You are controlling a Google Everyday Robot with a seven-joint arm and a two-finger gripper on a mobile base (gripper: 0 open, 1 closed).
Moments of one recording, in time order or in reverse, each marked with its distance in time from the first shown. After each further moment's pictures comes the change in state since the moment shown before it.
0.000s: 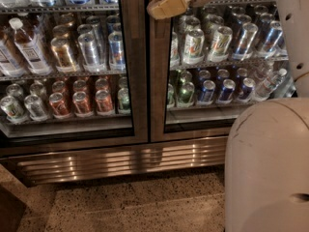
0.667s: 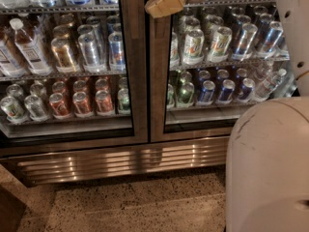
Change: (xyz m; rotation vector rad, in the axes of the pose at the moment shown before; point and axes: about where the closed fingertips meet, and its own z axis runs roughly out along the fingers) arm -0.005 -0.012 0.006 0.059 0.030 -0.025
